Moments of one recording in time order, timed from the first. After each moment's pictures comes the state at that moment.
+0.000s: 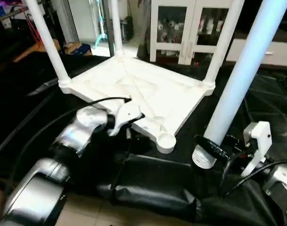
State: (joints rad) left arm -0.80 0.33 -0.37 0.83 0.06 -0.09 -0.99; right arm 0.14 -0.50 -0.15 -0.44 0.55 0.45 0.66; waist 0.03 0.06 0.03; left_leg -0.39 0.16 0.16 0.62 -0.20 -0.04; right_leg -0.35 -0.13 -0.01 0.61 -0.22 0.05
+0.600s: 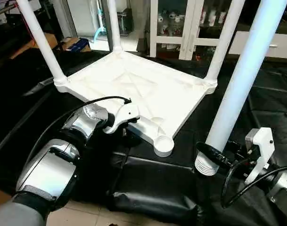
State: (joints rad) left arm -0.96 0.31 -0.40 1.18 0.15 -0.14 -1.05; right arm 0.19 -0.52 -0.15 -0.47 0.55 0.46 0.67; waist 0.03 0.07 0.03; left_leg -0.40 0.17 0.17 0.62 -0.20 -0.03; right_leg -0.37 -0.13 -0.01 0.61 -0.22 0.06
